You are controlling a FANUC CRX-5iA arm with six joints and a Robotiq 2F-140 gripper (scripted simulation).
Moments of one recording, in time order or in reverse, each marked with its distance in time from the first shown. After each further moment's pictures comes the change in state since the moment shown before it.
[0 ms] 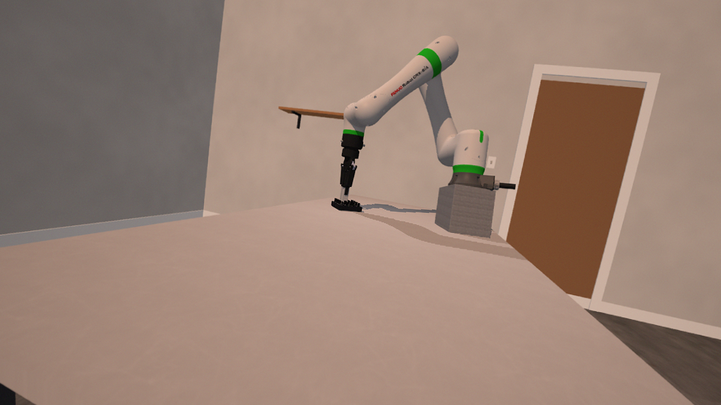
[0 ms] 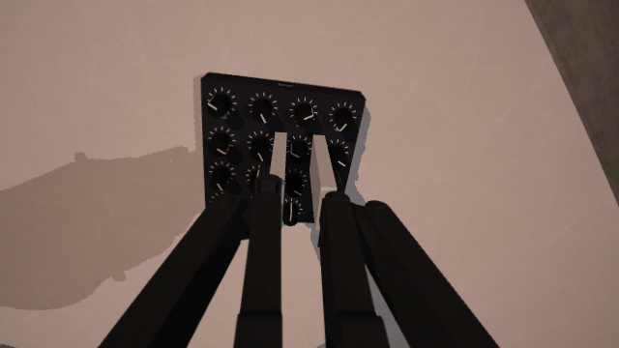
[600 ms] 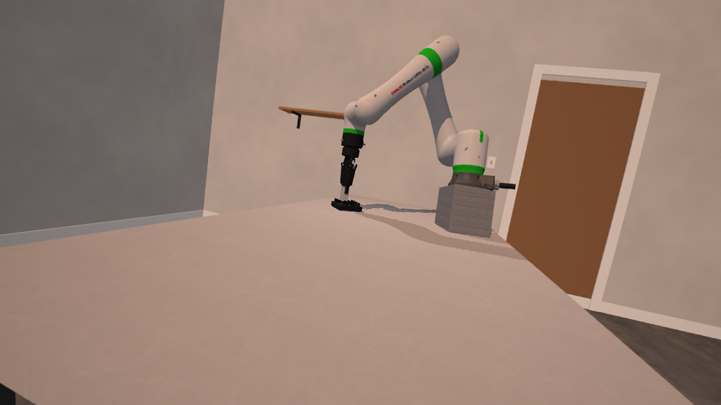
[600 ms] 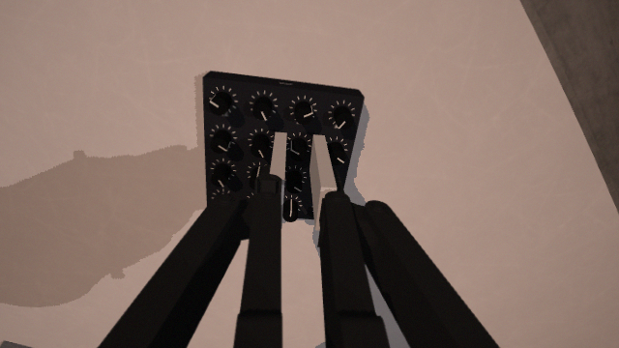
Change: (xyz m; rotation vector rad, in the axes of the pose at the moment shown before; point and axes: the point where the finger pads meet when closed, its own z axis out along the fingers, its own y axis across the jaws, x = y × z) arm 0.000 0.000 -0.005 0.000 0.000 0.000
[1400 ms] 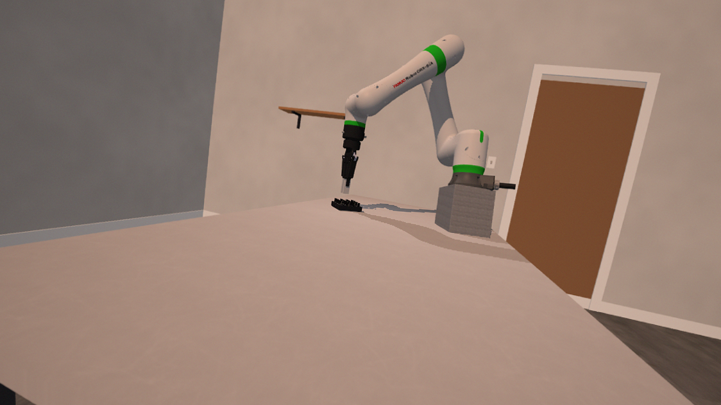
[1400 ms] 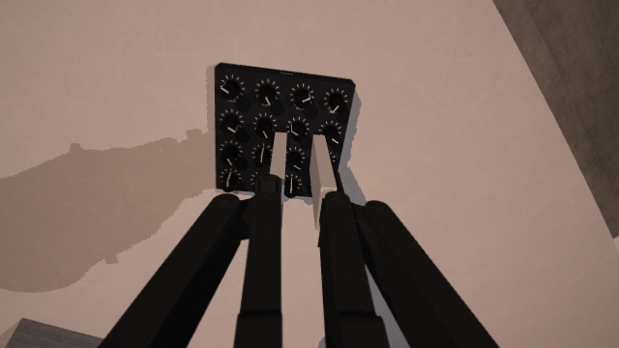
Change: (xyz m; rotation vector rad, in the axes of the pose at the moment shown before) arm 0.000 0.000 -0.033 0.000 0.000 0.000
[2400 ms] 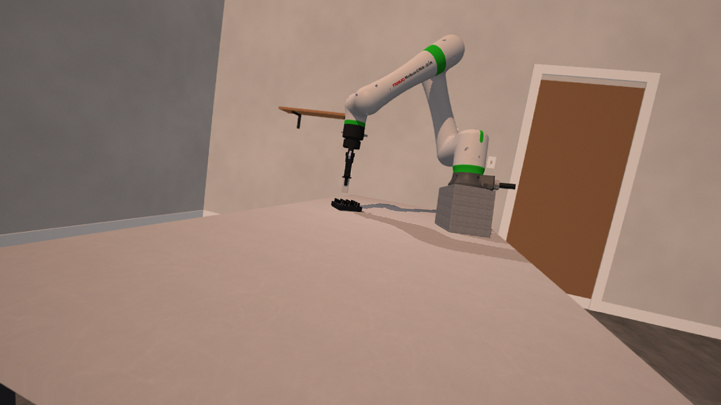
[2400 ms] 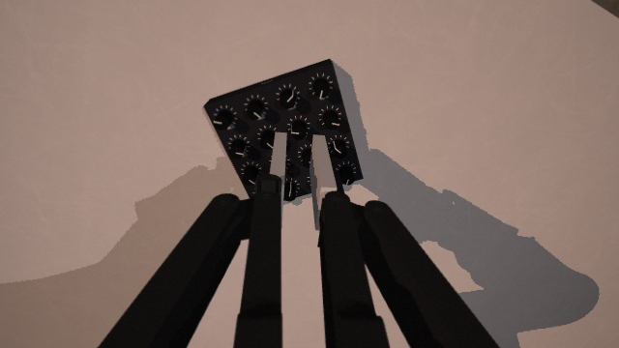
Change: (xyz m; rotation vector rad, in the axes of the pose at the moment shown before) arm 0.000 0.000 -0.003 0.013 0.000 0.443
